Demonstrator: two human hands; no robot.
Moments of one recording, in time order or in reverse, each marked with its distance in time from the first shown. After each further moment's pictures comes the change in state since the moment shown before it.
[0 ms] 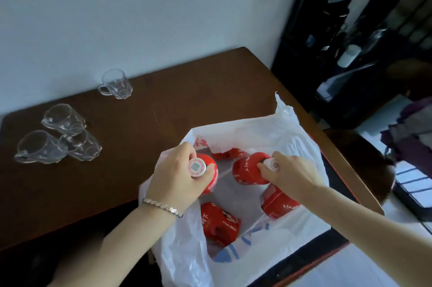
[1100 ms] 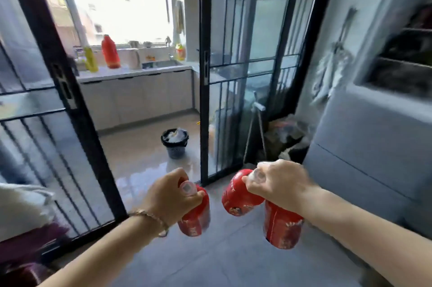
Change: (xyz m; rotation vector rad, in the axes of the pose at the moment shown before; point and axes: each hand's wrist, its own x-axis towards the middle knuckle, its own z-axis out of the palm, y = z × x) left_hand -0.402 0.649 0.292 -0.245 -0.897 1.309; right_hand -0.715 0.428 -0.084 -0.040 0.741 1.271
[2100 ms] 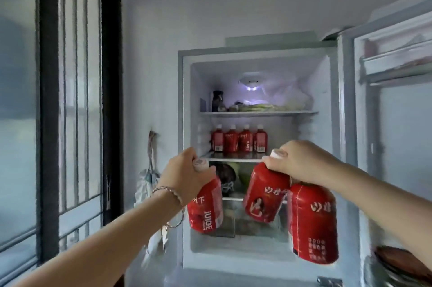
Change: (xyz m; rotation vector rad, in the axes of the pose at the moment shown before) left_hand 0.598 0.614 0.298 -0.500 -0.229 0.857; right_hand 0.262 0.601 -0.302 -0.212 0.520 0.895
